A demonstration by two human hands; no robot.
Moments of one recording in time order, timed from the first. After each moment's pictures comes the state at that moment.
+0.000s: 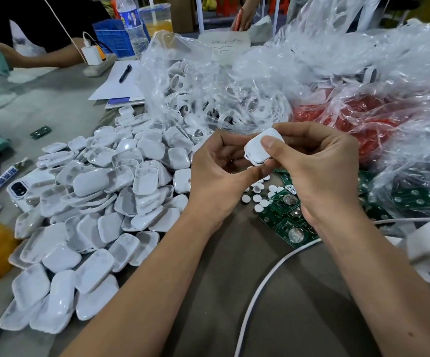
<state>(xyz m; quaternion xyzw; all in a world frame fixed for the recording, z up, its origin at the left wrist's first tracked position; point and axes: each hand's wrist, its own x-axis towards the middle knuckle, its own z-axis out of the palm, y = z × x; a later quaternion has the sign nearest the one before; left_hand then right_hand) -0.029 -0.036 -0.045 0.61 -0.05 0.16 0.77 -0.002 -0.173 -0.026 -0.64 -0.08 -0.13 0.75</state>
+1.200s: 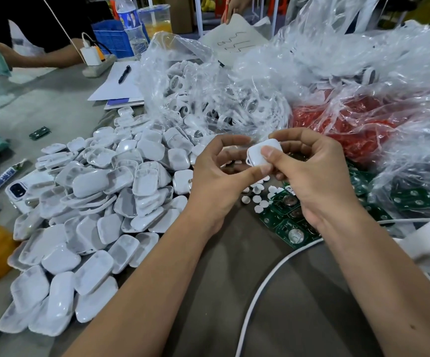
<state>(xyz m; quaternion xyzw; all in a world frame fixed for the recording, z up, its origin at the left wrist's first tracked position) -0.028 -0.033 -0.049 0.64 0.02 0.12 0.76 0.004 -0.179 -0.033 -0.68 -0.05 -0.05 0.73</state>
